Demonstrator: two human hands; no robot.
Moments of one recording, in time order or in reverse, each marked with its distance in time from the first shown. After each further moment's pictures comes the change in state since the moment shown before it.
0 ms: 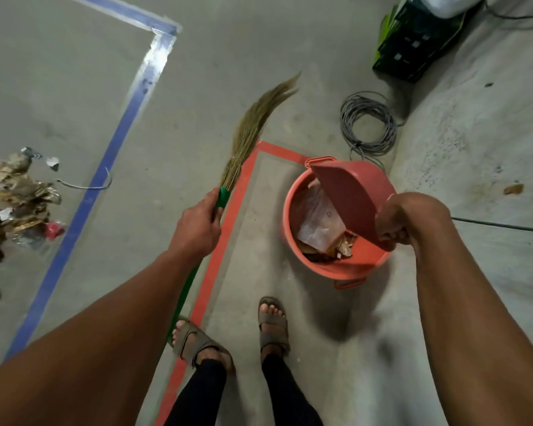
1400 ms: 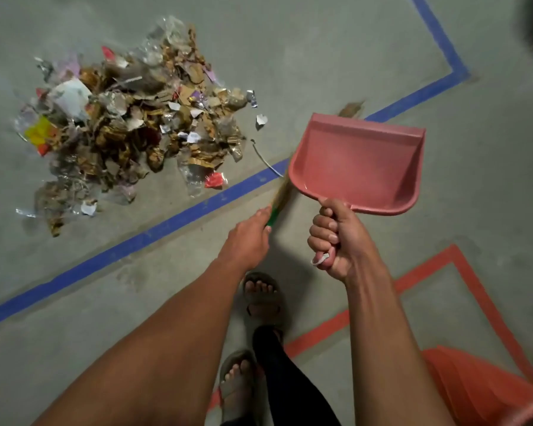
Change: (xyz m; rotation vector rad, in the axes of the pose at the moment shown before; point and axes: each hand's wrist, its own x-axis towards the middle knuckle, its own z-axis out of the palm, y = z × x) left_hand 0.081 -0.436 -0.091 -0.278 0.169 -0.484; right_hand -0.039 -0.663 0.098 1.438 -0.683 -0.615
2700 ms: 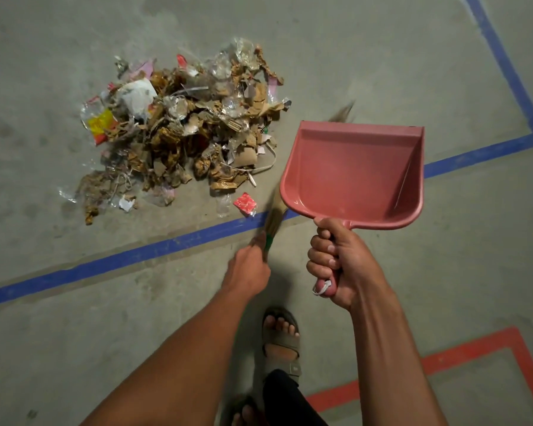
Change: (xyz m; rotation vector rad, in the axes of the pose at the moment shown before) left_hand 0.015 -0.081 -0.002 -0.058 0.139 -0.360; right_hand 0.054 0.046 0.071 -0.276 -0.128 0.047
